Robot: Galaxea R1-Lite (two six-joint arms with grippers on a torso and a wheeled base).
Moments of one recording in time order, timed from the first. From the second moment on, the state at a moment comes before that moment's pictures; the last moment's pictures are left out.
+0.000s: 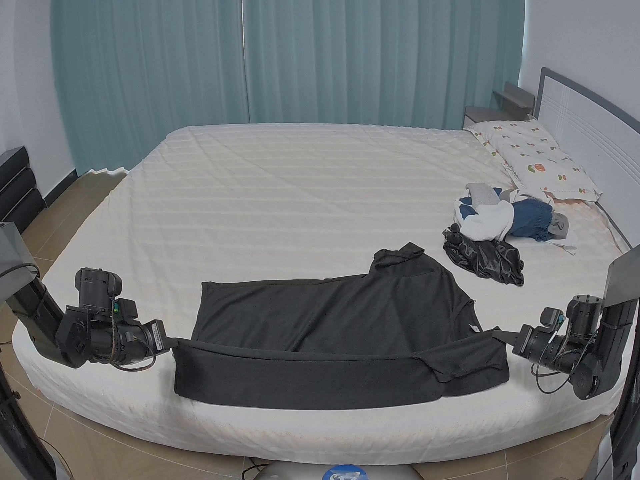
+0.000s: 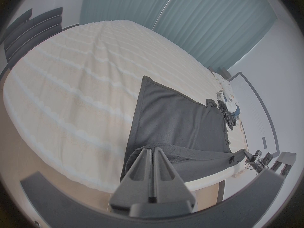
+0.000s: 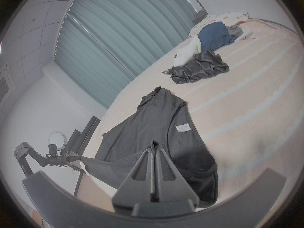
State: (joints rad) left arm 0.03 1.96 -0.55 -0.59 -0.32 -0.37; right arm -0.10 2.26 -0.24 -1.55 0.54 0.46
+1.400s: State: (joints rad) left arm 0.05 1.93 -0.76 -0.08 -0.32 -0.31; right arm -0.08 2.24 -0.27 -1.55 0.54 0.45
